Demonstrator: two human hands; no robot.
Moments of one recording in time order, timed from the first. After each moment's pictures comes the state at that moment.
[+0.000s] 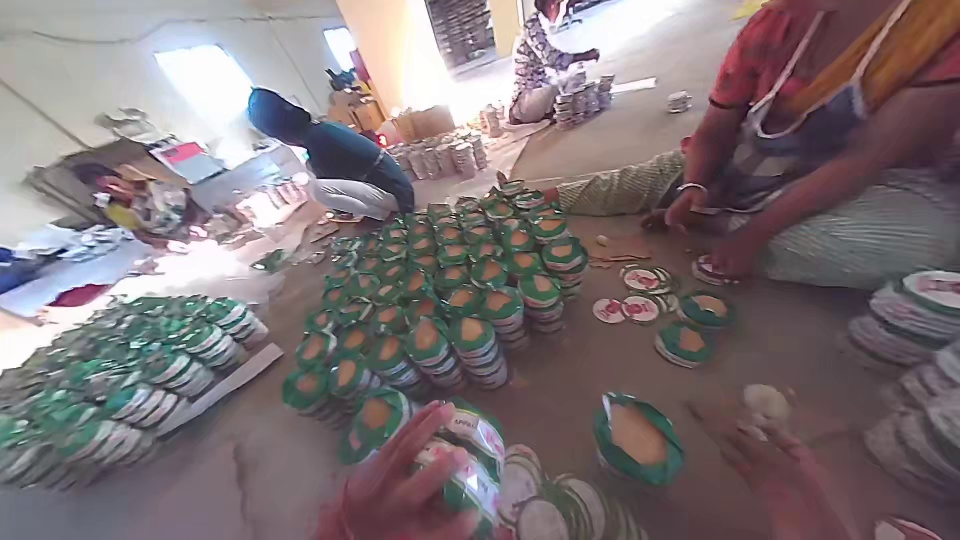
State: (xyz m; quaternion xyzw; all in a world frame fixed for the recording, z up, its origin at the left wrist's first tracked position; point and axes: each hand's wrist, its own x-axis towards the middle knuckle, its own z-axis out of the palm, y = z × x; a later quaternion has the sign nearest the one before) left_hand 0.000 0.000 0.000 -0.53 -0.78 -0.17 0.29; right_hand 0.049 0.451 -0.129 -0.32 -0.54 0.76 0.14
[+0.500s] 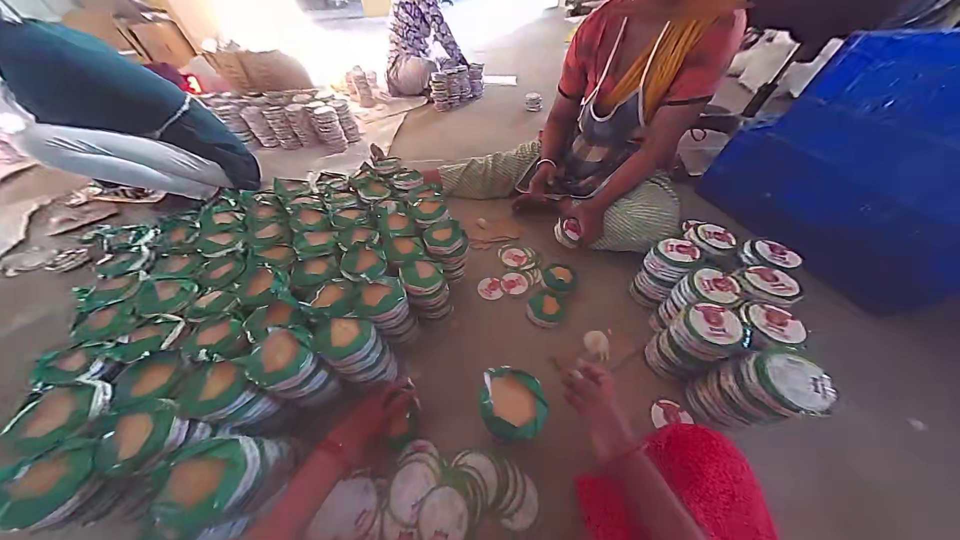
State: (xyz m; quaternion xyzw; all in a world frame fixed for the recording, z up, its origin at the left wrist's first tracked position) left_hand -0.120 0.054 -0.170 -0.40 -0.89 -0.11 -0.16; right_hand 0.039 0.439 -0.134 -0.35 -0.54 0.76 0.14
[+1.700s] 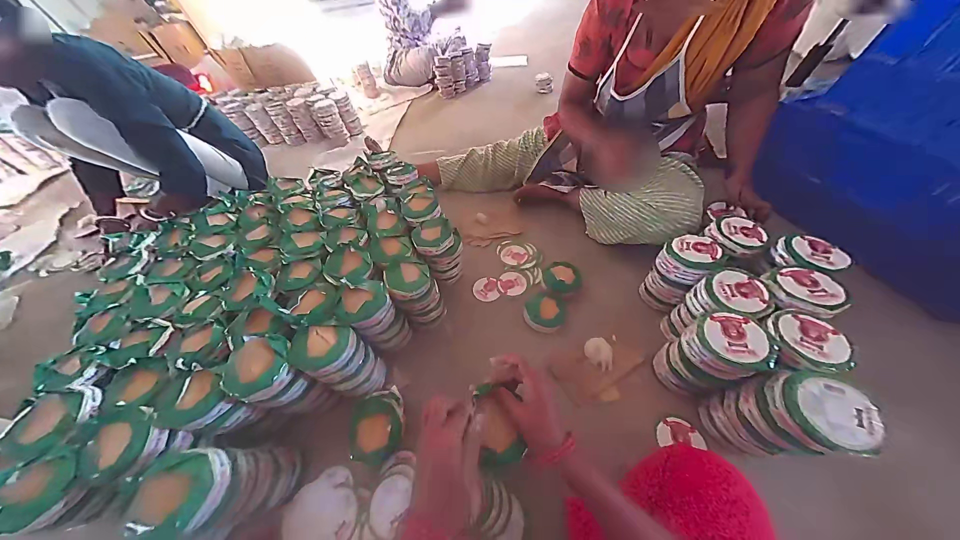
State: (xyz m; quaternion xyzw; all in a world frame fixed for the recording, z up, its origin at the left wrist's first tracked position) left_hand -0.008 0.234 -0.099 -0.22 -0.89 -0.37 0.13; right_hand -0.013 0.399 -0.115 -0.02 -0.79 0.59 0.16
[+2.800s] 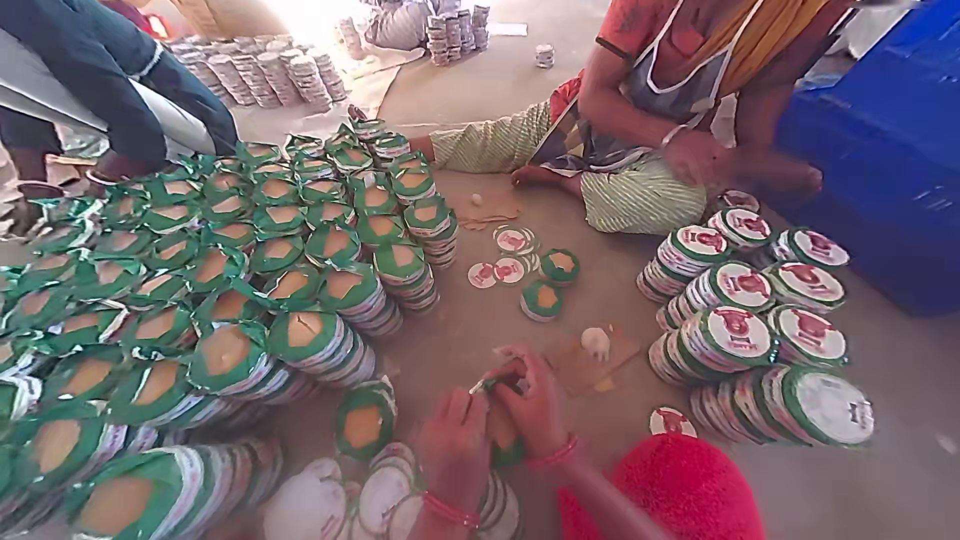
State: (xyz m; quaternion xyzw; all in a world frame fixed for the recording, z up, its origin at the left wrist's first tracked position) left_hand -0.016 0.257 -0.121 -0.24 -0.88 -0.26 0.30; right_hand -0.012 0.388 -0.109 -0.06 -0.77 0.61 0.17
